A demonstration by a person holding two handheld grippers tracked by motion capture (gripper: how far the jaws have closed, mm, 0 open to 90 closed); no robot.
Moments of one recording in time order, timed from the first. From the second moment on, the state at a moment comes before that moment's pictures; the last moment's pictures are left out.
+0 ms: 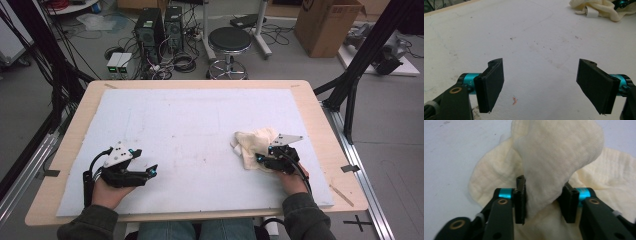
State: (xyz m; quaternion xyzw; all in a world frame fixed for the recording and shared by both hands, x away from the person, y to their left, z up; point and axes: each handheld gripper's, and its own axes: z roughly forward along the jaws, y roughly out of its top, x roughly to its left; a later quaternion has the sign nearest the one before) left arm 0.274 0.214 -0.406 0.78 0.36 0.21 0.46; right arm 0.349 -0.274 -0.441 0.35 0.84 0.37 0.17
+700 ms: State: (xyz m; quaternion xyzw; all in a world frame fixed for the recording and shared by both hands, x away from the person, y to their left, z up) left arm 0.273 0.221 -0.404 0.77 0.37 0.22 0.47; right arm 0.346 -0.263 -0.403 0.35 0.83 0.42 0.13
